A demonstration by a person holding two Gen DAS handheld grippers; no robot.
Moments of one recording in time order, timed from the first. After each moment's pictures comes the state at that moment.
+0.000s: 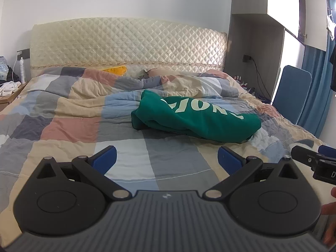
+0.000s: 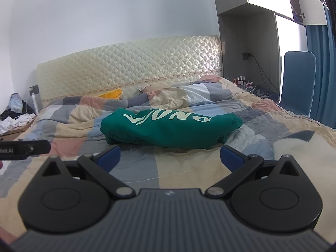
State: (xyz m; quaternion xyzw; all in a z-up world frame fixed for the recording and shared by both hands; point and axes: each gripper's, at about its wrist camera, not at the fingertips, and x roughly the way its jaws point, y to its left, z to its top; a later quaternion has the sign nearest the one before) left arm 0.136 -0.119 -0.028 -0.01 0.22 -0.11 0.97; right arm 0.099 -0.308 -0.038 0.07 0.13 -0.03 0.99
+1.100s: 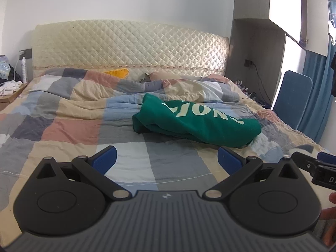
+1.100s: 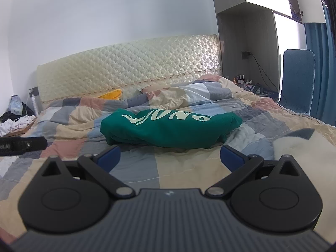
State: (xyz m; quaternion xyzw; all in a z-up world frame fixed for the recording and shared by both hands) left arm 0.134 -0.110 -0.023 -0.02 0.21 -0.11 0.97; right arm 0.100 -0.307 -0.040 0.07 0.13 -0.03 0.99
